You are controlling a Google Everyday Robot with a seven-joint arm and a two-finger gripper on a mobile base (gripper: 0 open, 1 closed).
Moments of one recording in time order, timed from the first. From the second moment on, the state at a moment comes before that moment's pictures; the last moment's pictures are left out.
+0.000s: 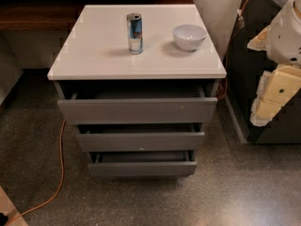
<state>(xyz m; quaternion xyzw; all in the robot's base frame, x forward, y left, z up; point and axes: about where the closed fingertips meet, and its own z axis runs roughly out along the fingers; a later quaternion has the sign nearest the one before) 0.438 -0.217 0.976 -0.60 0.78 -0.03 0.16</state>
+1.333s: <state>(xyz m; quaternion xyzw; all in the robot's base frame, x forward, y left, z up) 0.363 -0.127 0.972 -0.62 0.76 0.02 0.17</state>
